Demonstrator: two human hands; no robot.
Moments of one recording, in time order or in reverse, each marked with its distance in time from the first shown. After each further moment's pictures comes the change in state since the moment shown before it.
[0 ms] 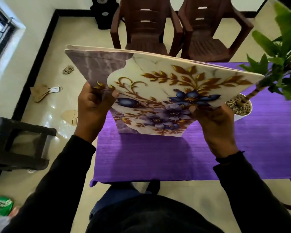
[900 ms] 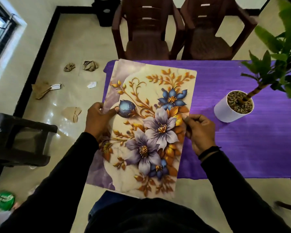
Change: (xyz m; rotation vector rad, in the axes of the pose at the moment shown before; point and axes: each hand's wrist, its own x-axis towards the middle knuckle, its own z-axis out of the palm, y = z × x) left_hand -0.010 -0.086 -0.018 0.445 0.104 -0.449; right_hand -0.013 0.073 0.017 0.218 0.267 0.653
